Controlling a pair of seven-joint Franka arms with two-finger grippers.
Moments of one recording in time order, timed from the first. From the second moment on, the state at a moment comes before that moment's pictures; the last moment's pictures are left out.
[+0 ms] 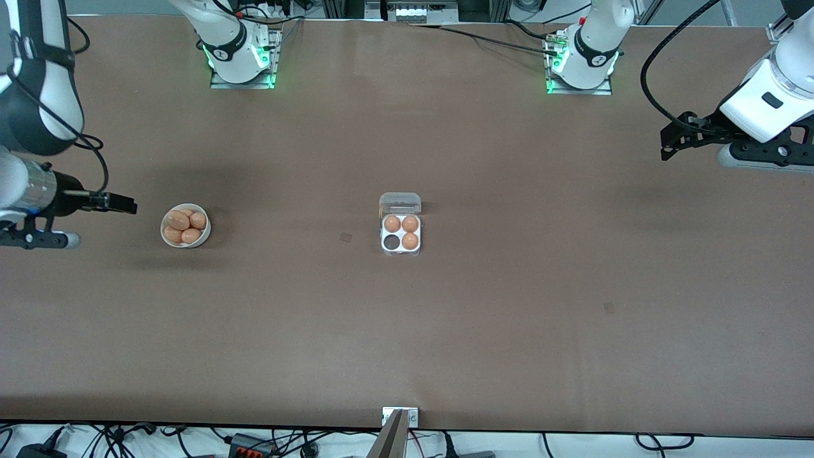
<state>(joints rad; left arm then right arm) 0.05 -0.03 -0.15 -1.65 0.02 1.60 -0.01 -0.04 0.30 -0.07 -1.67 -0.01 1.76 -0.05</state>
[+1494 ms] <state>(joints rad) 0.05 -0.03 -0.15 -1.65 0.02 1.60 -0.01 -0.14 0.60 -0.07 -1.71 0.21 1.78 -0.08</state>
